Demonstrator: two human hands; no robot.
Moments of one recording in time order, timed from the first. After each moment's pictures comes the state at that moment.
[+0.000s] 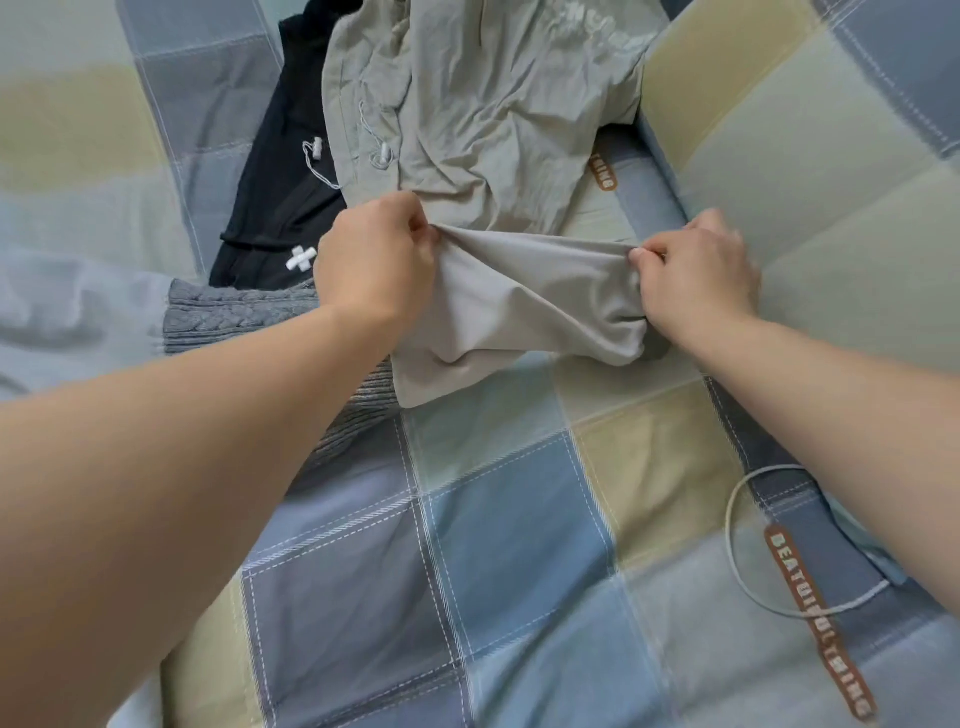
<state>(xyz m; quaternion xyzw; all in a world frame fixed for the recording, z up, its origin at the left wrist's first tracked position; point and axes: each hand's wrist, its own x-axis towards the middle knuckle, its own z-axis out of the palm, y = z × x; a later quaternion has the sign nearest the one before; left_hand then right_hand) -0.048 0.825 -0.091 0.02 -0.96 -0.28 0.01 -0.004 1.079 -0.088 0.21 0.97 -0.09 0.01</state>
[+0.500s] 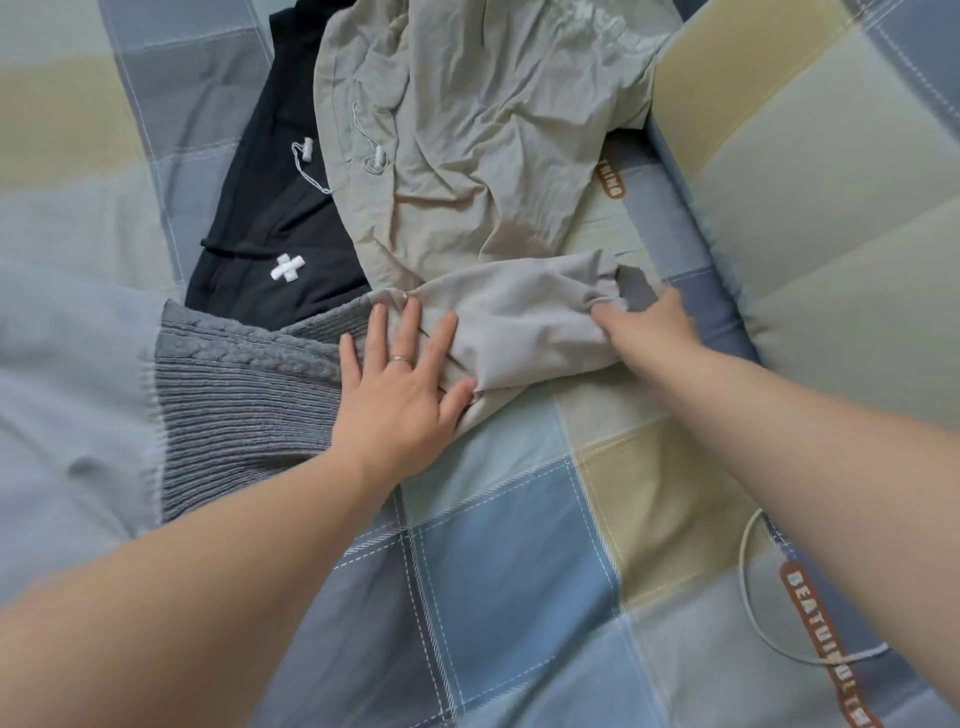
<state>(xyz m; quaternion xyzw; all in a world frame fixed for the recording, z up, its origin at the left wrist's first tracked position) 0.017 0.816 -0.189 -0.14 -0.97 -0.15 -0.15 -0.009 1.065 -0.139 0.43 0.84 -0.32 0.11</state>
